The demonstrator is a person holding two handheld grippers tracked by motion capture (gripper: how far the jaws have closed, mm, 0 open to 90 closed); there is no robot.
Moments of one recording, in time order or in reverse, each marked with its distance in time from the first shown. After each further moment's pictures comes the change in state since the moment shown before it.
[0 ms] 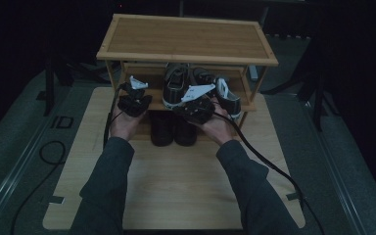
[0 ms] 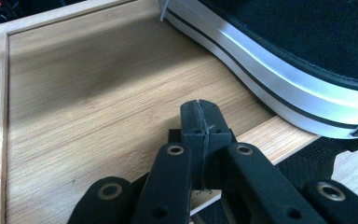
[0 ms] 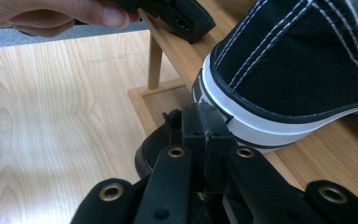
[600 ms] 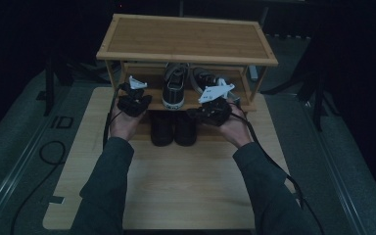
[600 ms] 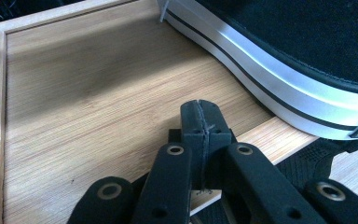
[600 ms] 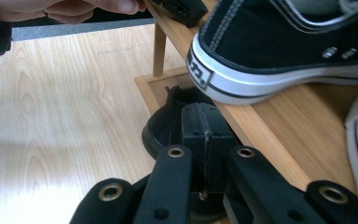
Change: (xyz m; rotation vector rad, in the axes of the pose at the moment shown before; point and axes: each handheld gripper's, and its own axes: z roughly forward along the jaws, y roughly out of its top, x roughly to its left) left arm 0.002 -0.001 0.000 -0.006 -0.013 -0.010; right arm -0.007 -0.014 -0.044 0.008 0.025 0.015
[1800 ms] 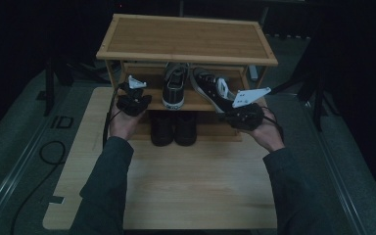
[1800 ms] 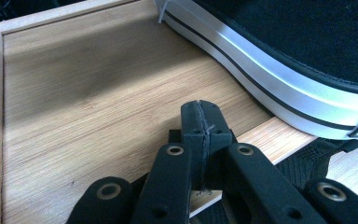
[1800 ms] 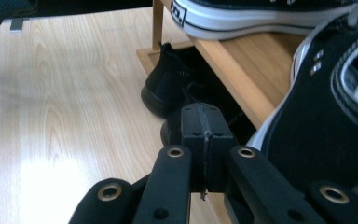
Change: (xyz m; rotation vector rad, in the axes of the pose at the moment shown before) left arm 0.003 0.000 0.000 -0.008 -0.017 -0.004; right arm -0.022 -0.044 -0.067 0.015 0.027 0.000
